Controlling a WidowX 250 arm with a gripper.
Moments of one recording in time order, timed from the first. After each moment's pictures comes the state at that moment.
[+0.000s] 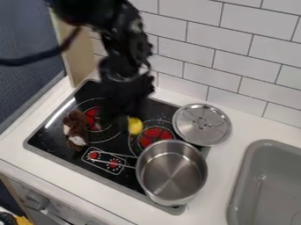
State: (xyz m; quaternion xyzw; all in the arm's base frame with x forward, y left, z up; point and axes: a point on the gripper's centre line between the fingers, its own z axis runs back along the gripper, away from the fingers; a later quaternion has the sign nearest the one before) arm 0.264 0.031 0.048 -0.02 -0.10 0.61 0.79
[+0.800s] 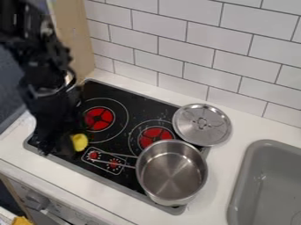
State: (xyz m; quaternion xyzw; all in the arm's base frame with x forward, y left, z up) arm 0.198 0.085 0.033 -0.02 -0.03 0.75 0.66
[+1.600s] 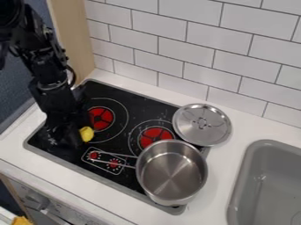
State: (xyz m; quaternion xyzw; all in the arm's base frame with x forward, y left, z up) arm 0.233 0.105 0.003 -0.06 0.03 0.76 0.65
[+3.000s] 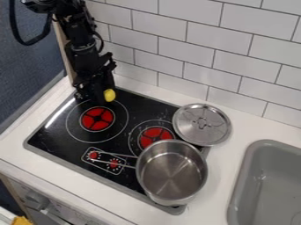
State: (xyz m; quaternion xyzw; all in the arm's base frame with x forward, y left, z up) arm 0.329 0.122 -0.001 -0.08 0.03 0.70 0.71
